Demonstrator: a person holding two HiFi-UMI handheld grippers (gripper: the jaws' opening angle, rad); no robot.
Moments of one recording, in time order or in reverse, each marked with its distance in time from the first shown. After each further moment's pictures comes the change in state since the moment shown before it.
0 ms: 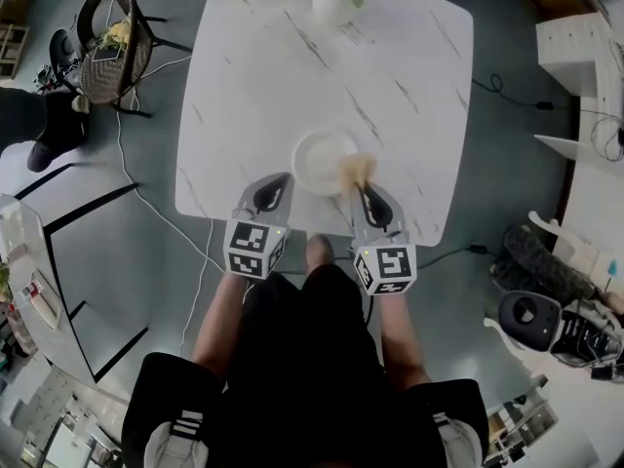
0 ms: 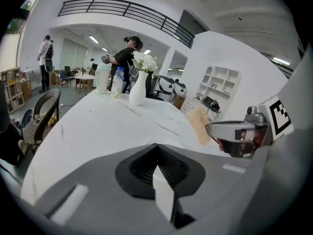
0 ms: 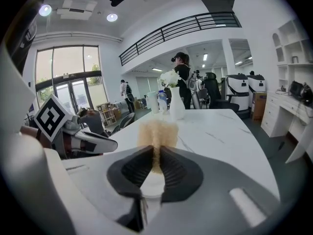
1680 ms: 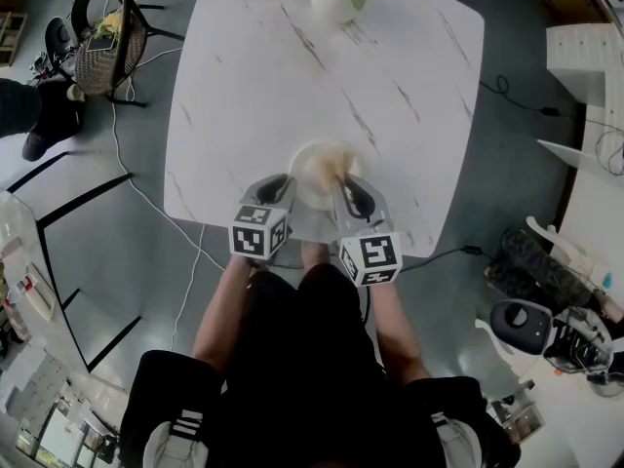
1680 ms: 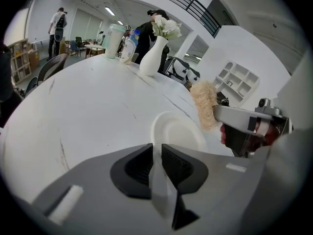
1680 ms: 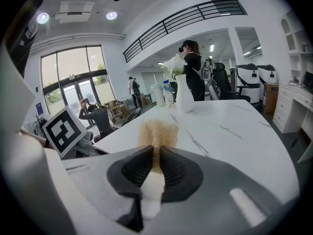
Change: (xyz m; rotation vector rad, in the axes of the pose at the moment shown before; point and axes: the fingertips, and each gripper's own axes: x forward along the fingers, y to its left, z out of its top) left arm 0.063 0.011 -0.063 -0.217 0.235 0.012; right arm 0.054 -0.003 -0.015 0.006 0.062 0.110
